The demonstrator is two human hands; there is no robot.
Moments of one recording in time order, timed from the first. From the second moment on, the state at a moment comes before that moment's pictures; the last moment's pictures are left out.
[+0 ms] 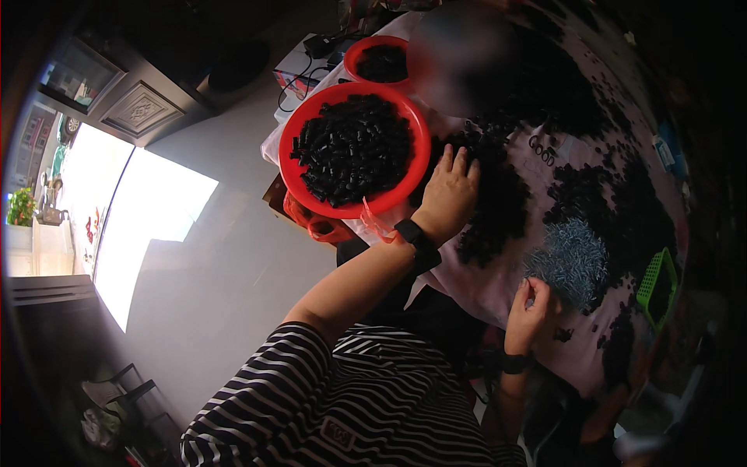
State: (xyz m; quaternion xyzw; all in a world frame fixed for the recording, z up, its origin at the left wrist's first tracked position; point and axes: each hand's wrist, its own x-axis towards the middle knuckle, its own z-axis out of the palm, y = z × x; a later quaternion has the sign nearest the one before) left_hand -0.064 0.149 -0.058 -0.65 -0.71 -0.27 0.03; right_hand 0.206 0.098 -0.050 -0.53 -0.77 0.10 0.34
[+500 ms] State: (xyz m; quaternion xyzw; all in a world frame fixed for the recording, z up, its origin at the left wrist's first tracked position) left_hand -0.075 0.098 -0.042 -0.68 -0.68 -0.25 -0.07; right_hand 0.214 0.102 -0.058 -0.53 -0.77 0.07 0.35
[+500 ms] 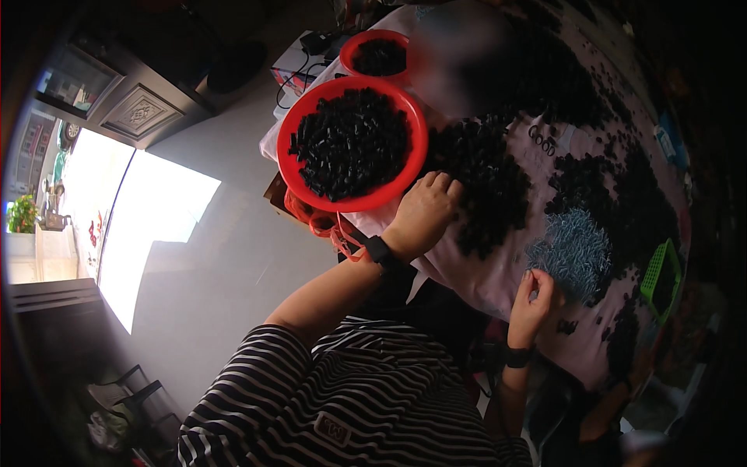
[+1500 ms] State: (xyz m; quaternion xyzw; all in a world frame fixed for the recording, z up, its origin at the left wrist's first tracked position) left_hand -0.045 0.050 -0.028 -0.51 -0.53 -0.44 -0.52; right_hand 0.187 0.079 -0.014 -0.52 -0.74 0.21 0.38
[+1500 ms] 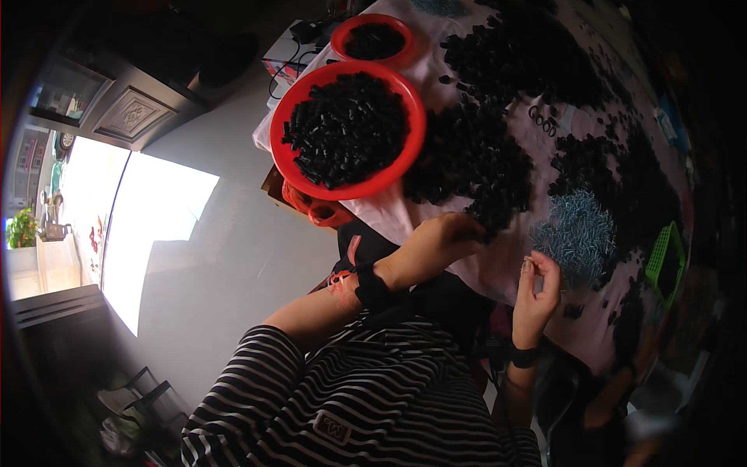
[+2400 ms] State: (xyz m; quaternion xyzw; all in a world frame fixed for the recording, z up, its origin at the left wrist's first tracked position) left_hand -0.027 0.029 -0.037 -0.23 -0.31 -0.50 -0.78; right_hand 0.158 0.069 0.027 -0.39 -0.85 0.20 0.30
